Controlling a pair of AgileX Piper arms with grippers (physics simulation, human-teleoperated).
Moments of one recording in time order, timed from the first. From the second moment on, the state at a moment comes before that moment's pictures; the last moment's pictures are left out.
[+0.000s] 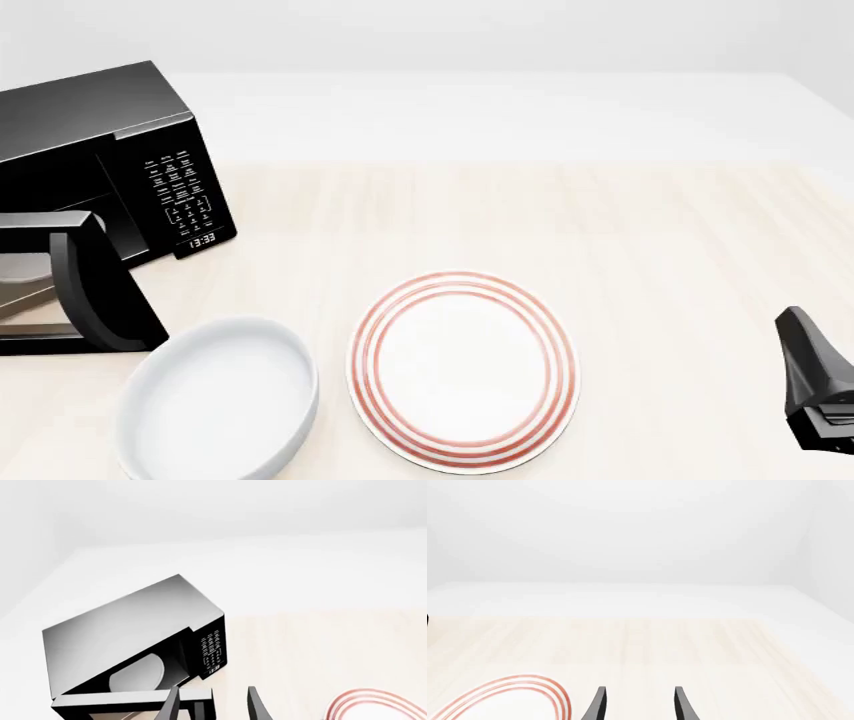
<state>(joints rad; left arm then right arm) 0.04 0.55 -0.81 0.51 0.08 0.00 0.01 -0.01 0.00 -0.01</state>
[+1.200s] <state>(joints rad) 0.07 1.00 -1.11 0.74 0.11 0.00 0.01 -0.01 0.00 -0.01</state>
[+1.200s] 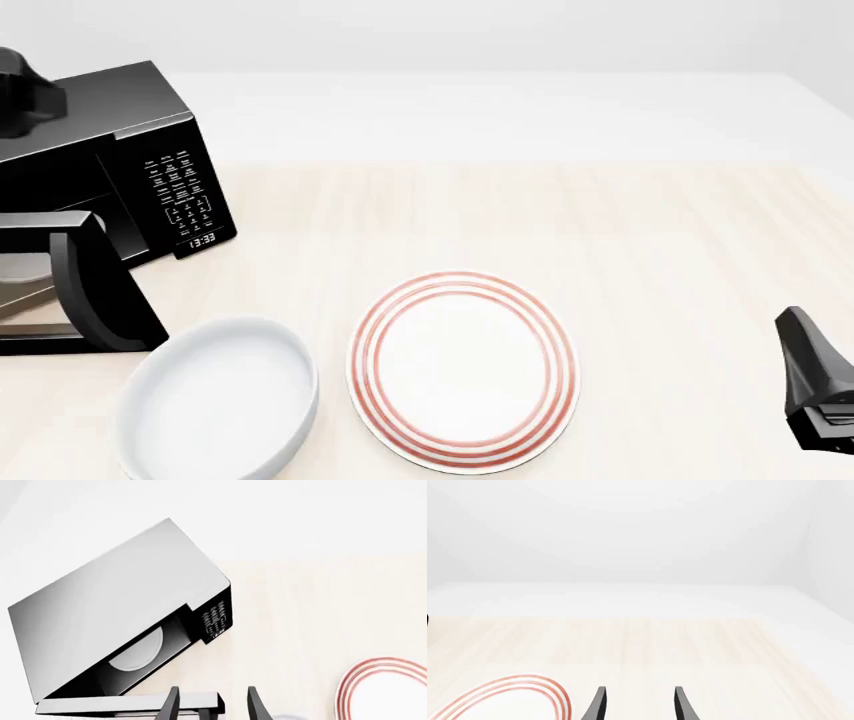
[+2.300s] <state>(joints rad) 0.11 1.23 -1.09 0.61 0.05 0.00 0.01 -0.01 0.00 -0.01</state>
